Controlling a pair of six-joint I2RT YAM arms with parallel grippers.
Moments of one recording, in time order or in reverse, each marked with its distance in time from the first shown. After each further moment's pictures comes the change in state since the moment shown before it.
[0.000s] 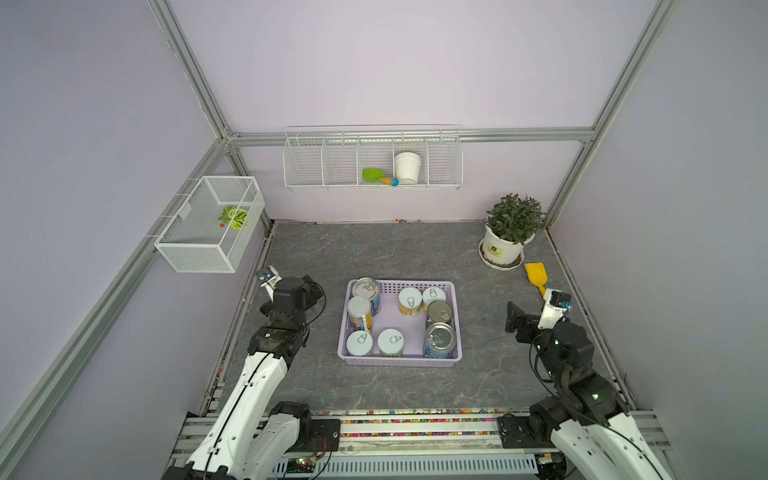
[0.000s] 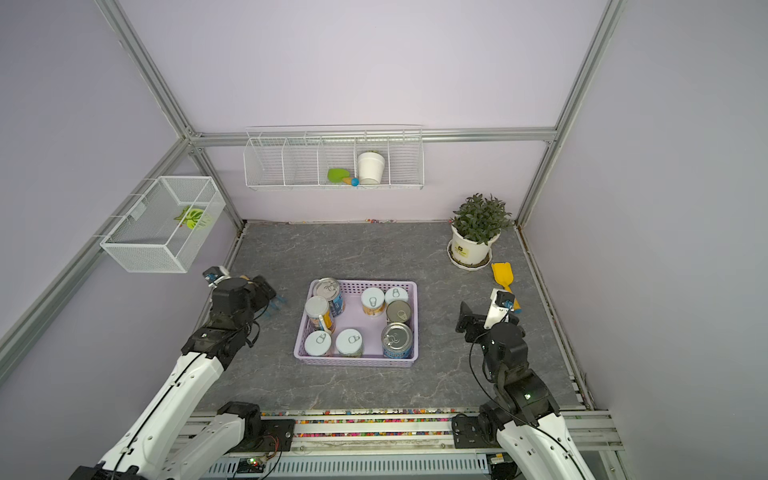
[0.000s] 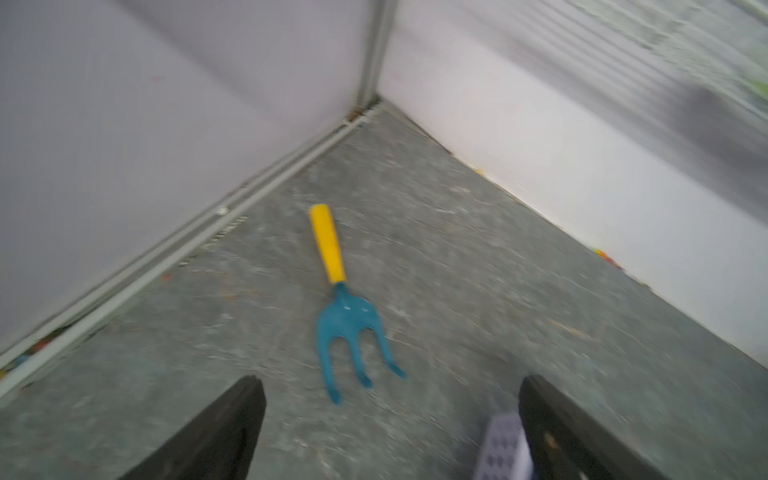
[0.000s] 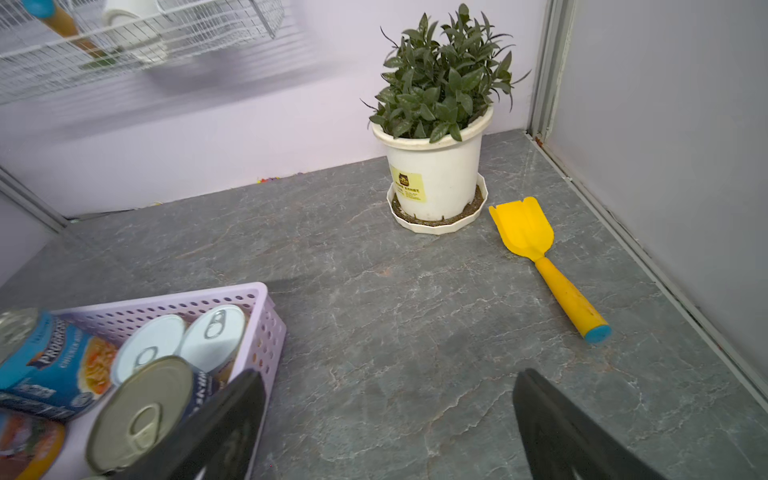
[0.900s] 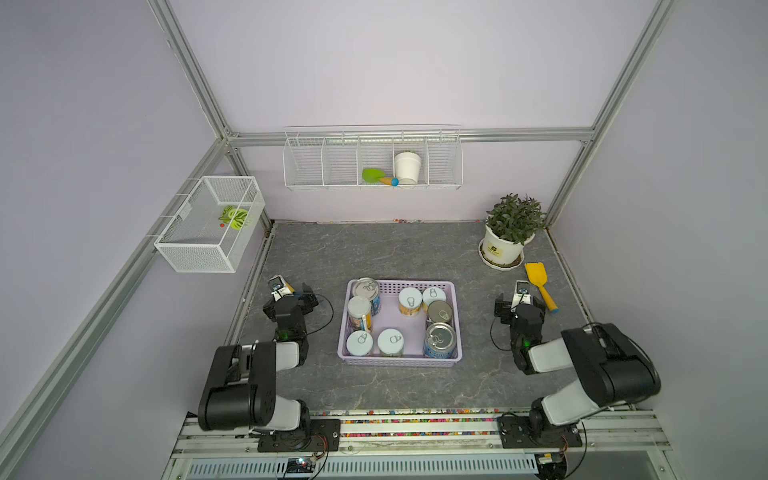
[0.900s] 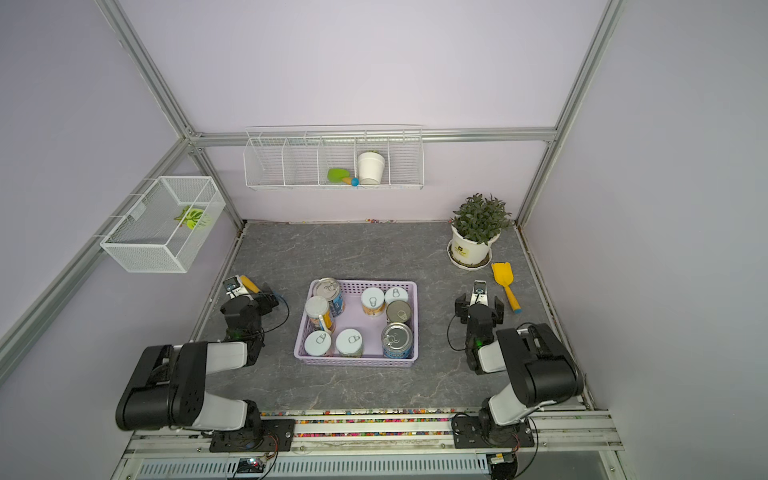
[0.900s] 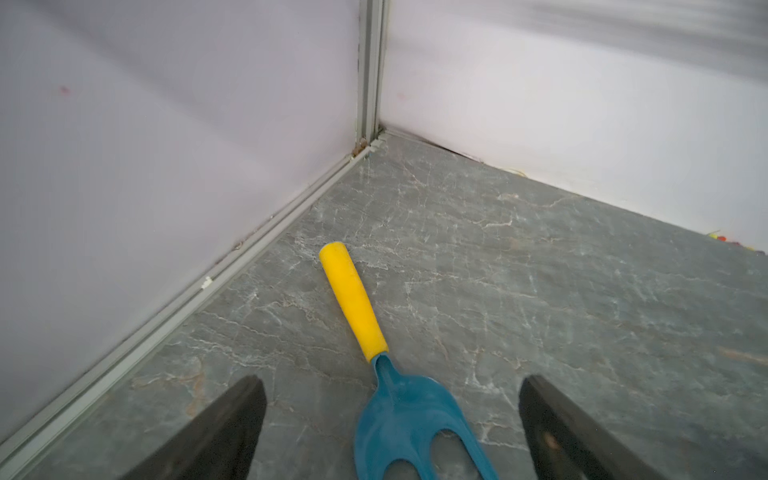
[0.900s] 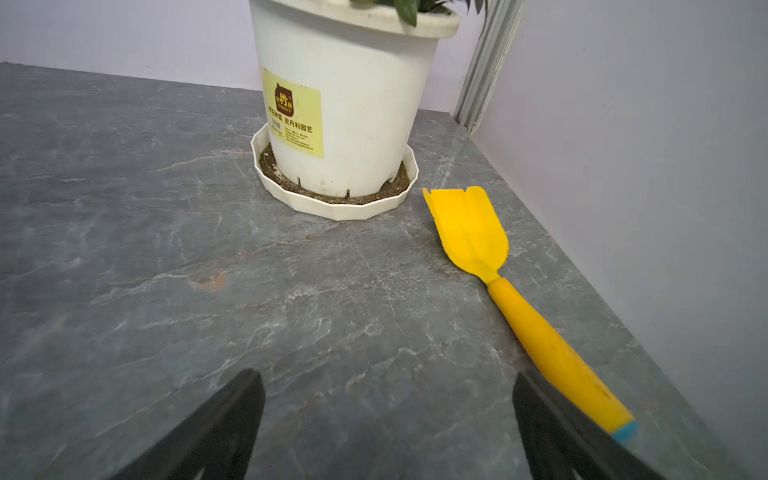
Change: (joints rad) left arm 0.168 0.604 -0.351 1.175 0.197 0.412; right arm -0.210 1.192 -0.162 1.312 0.045 -0.306
